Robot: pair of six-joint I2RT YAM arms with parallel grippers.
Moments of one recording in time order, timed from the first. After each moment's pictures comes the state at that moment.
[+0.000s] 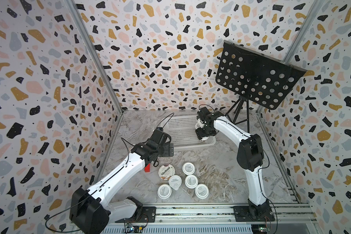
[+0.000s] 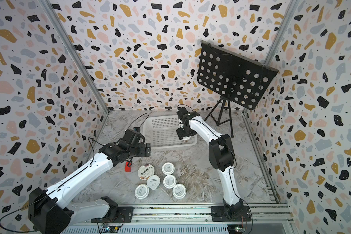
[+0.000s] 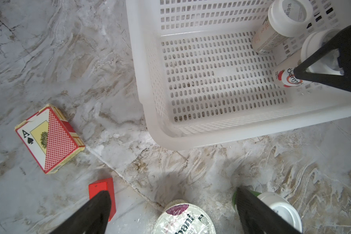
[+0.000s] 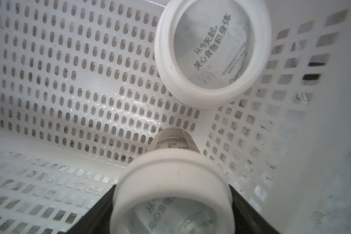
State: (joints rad) left arm -0.53 1.21 1.02 -0.74 -0.19 -0.42; right arm 0.55 2.19 2.00 -1.08 0.03 0.10
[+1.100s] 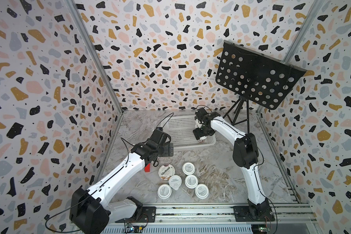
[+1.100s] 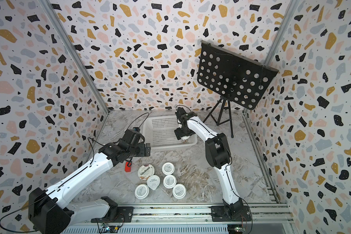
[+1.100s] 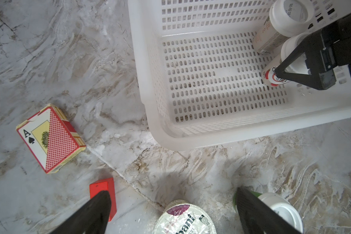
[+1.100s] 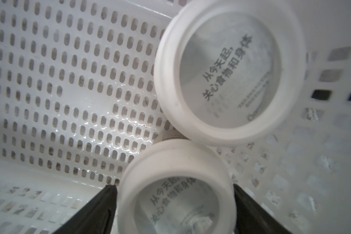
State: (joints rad) left arm -0.53 1.21 1.02 -0.74 -0.19 -0.42; right arm 0.55 2.28 2.08 -1.07 0.05 0.08
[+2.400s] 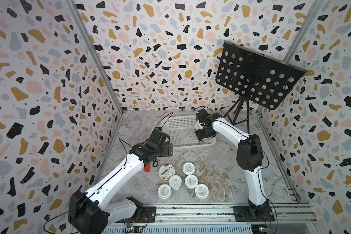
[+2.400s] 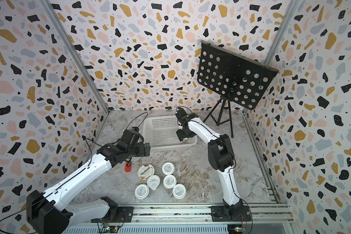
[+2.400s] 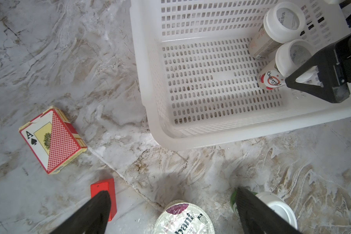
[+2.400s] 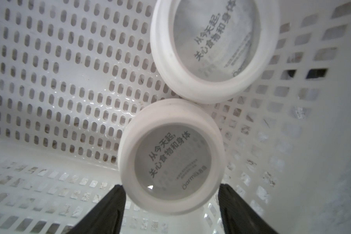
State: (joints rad) left arm -0.53 1.19 1.02 -0.74 -0.19 -0.42; right arm 0.56 2.18 1.96 -1.06 0.10 0.09
